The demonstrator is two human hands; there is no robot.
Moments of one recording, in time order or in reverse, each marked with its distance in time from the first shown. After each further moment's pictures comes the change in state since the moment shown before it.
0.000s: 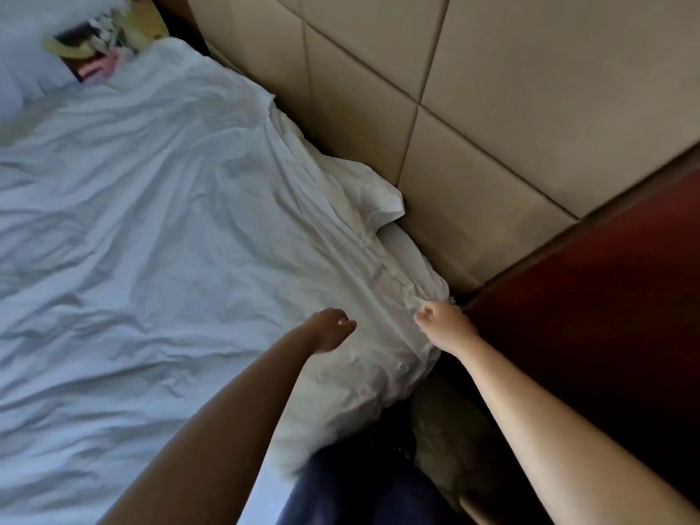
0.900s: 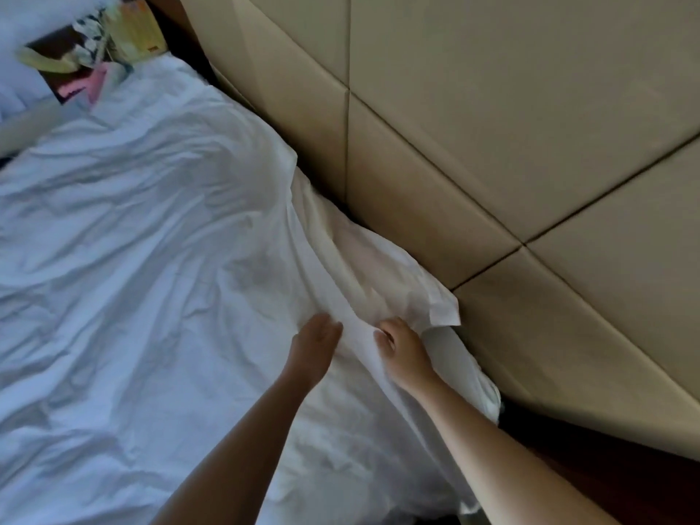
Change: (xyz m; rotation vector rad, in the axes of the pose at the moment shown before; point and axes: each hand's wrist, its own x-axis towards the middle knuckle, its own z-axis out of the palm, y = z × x) left_hand 0.163 -0.047 -0.171 -0.621 0.401 -0.117; right_hand 0.208 -0.170 -0.004 0.220 0.119 -0.305
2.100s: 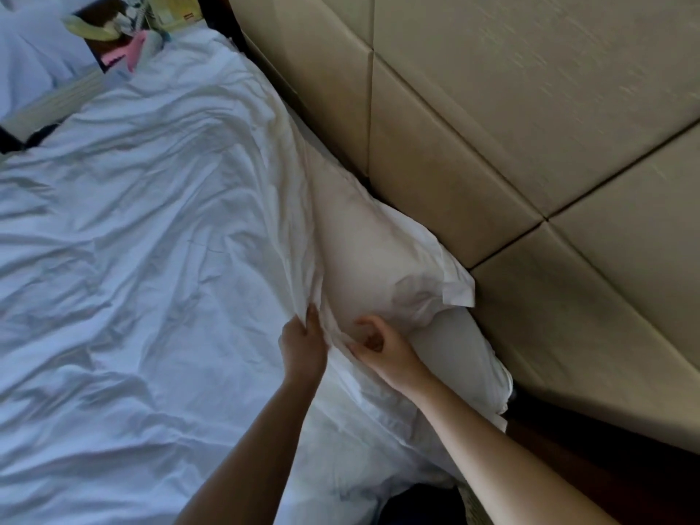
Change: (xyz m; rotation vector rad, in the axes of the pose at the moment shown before) left_hand -0.044 -0.011 0.010 -0.264 0.417 -0.194; right_hand -0.036 -0.016 0.014 0.504 -0.298 0.103
